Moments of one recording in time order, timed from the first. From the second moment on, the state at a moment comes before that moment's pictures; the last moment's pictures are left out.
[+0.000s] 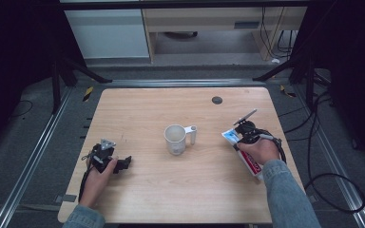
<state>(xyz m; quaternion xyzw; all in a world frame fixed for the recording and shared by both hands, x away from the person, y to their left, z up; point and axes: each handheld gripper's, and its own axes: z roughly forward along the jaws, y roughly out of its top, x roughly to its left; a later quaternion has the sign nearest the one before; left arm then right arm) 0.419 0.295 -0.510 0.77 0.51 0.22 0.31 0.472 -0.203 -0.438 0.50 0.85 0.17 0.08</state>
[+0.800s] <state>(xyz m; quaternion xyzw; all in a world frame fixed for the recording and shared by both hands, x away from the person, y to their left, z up) 0.419 0.294 -0.510 0.77 0.52 0.22 0.31 0.453 -0.198 -0.379 0.48 0.82 0.30 0.12</state>
